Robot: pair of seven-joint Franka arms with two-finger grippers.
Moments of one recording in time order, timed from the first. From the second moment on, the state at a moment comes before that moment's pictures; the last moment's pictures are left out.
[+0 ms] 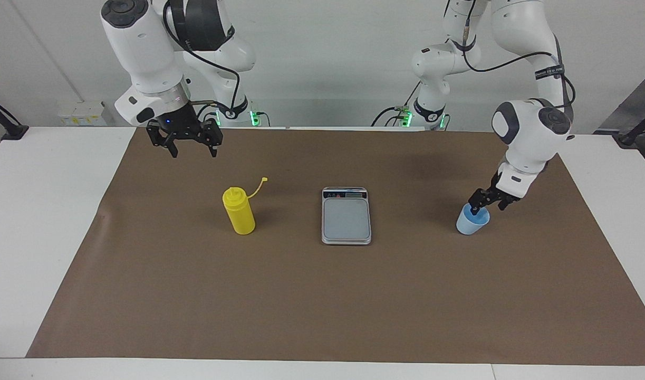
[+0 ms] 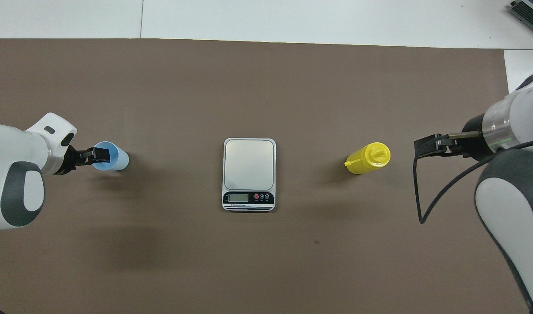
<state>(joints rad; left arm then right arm) 0.19 0.06 -0.18 -2.21 -0.04 2.34 -0.12 -0.06 -0.03 0.15 -1.71 0.01 1.67 0.09</state>
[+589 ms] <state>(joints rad) 0.17 0.06 -0.19 -2.26 -0.04 2.42 -0.17 -0.06 -0.03 0.15 -1.71 0.01 1.67 0.09</state>
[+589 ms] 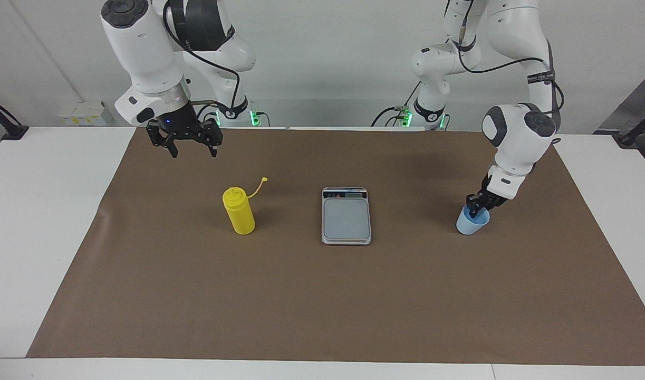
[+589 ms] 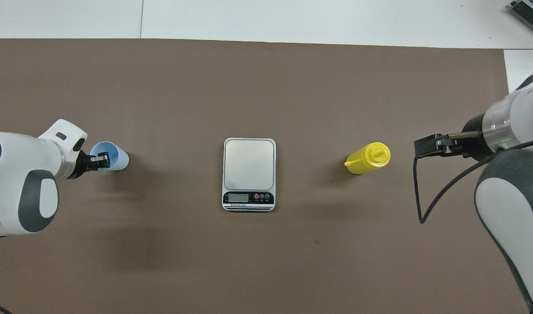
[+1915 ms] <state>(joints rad) -0.09 0.06 -0.20 -1.88 -0.05 1.97 -0.34 -0.06 -0.03 0.15 -1.71 0.01 1.67 0.09</state>
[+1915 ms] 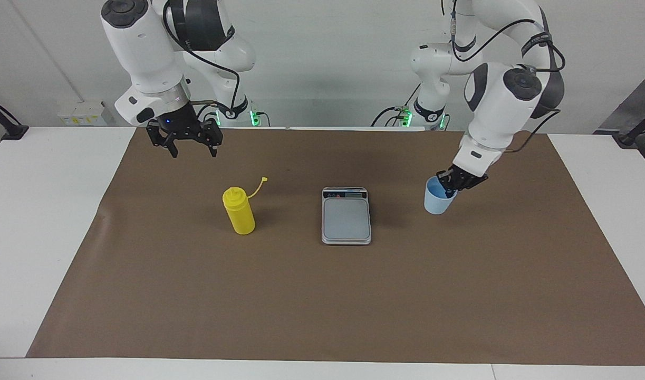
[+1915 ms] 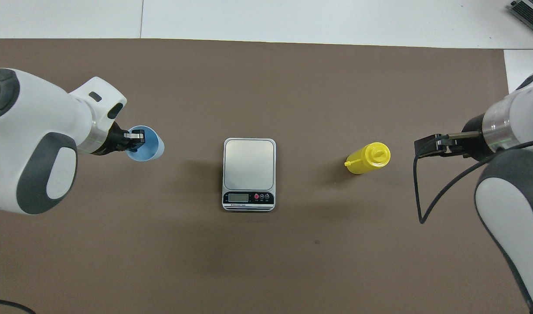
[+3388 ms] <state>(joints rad) -0.41 0.28 -0.20 -1.85 -0.10 2.22 -0.66 -0.06 -0.03 0.15 -1.71 0.01 1.67 0.09</state>
